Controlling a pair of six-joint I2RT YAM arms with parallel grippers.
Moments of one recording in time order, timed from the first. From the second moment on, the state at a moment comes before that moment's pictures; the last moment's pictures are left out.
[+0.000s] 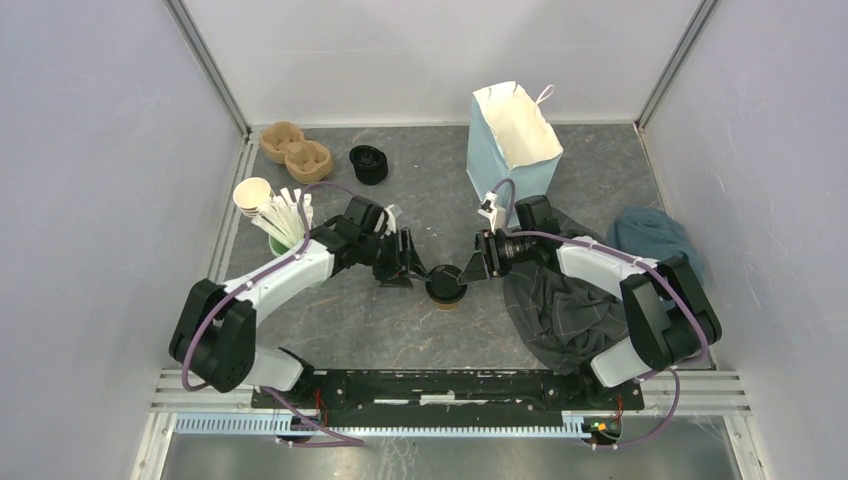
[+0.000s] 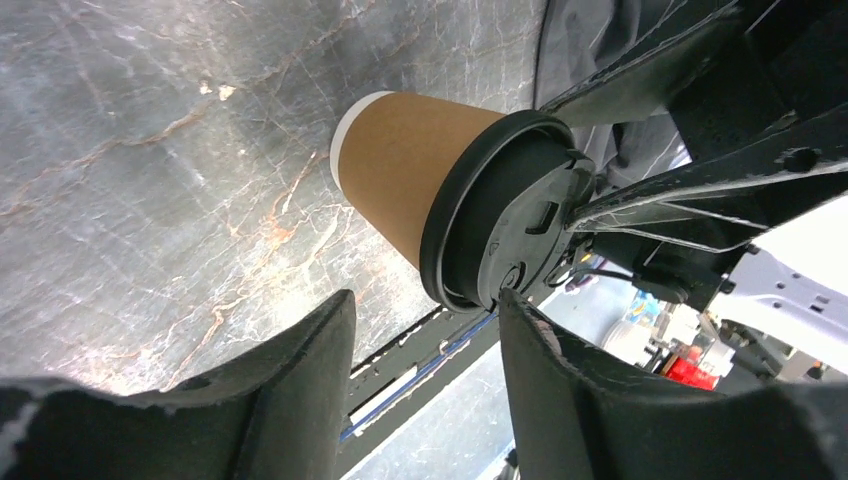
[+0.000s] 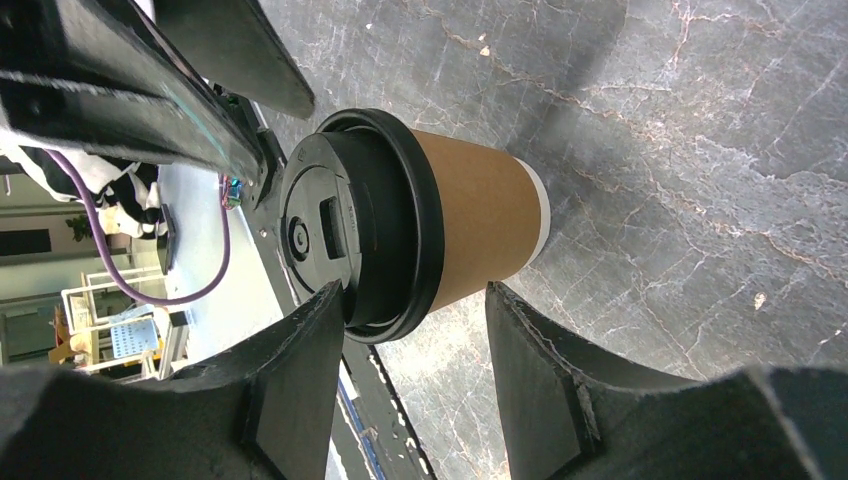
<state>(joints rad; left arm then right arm) -0.54 1.42 0.86 -0.41 0.52 -0.73 0.43 1.52 0.77 -0.11 -0.85 0.29</state>
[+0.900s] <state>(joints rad) -0.52 1.51 0.86 -0.43 0.62 -0.73 0.43 1.52 0.76 -0.09 -0.84 0.29</state>
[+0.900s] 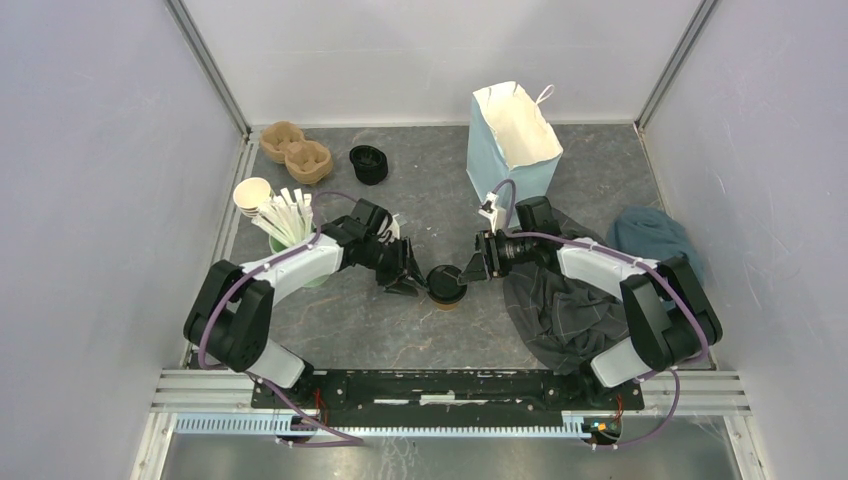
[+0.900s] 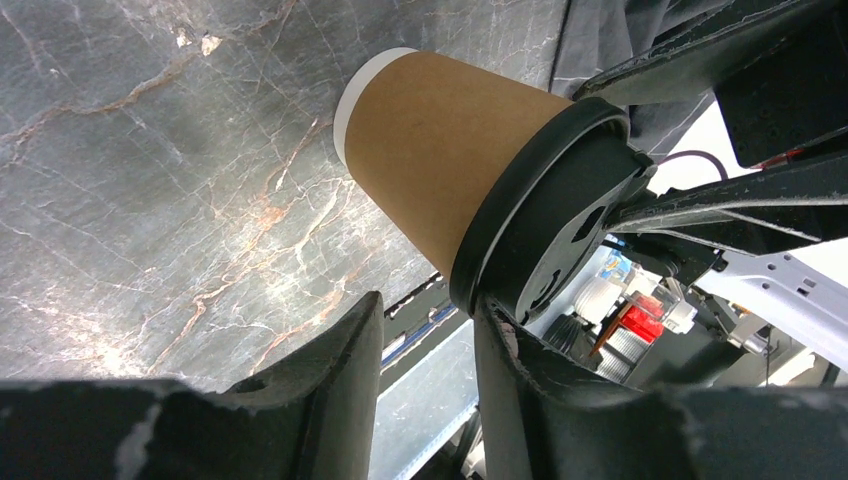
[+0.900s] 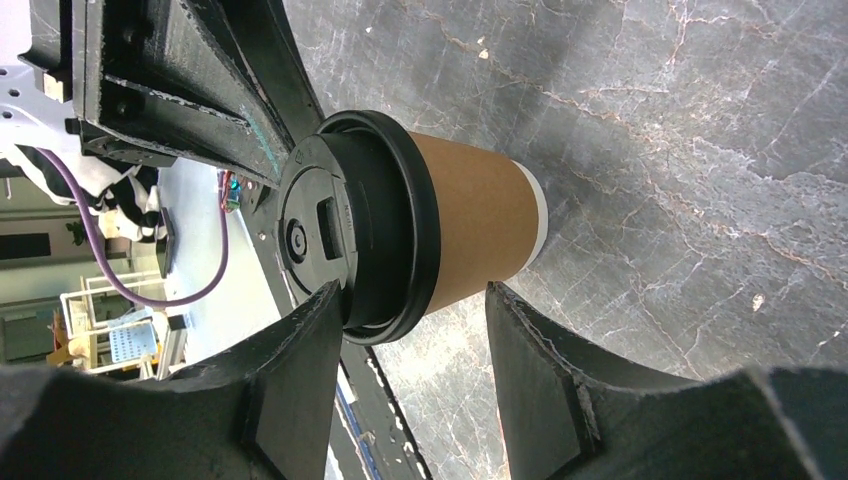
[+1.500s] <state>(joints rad) -0.53 1.57 0.82 -0.38 0.68 -0.77 0.39 1.54 0.62 0.16 -0.89 0.37</state>
